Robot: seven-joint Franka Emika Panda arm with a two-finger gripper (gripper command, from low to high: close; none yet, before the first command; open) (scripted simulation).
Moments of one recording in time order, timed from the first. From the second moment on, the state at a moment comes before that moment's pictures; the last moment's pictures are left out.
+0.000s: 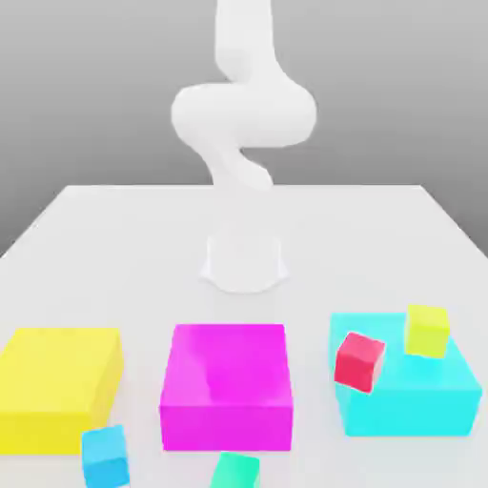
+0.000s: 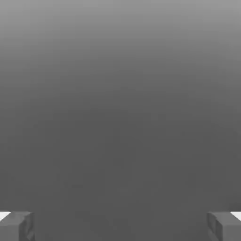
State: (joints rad) arm -0.01 -0.71 0.00 -2.31 0.00 2.33 0.82
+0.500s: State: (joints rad) arm -0.04 -0.16 0.03 -2.34 0.00 2.52 0.92
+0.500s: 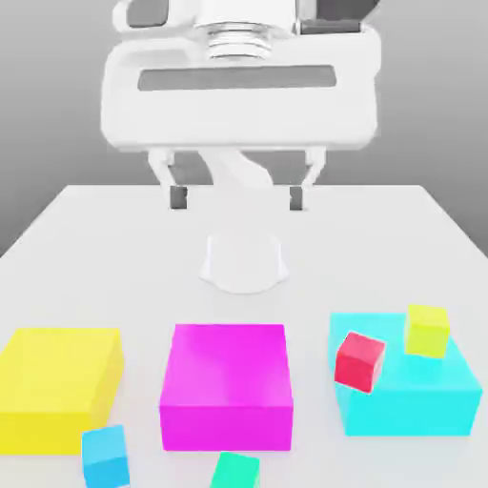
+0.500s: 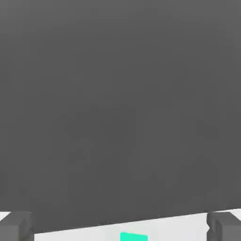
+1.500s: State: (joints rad) arm -0.04 0.33 0.02 -2.37 -0.02 2.70 1.00
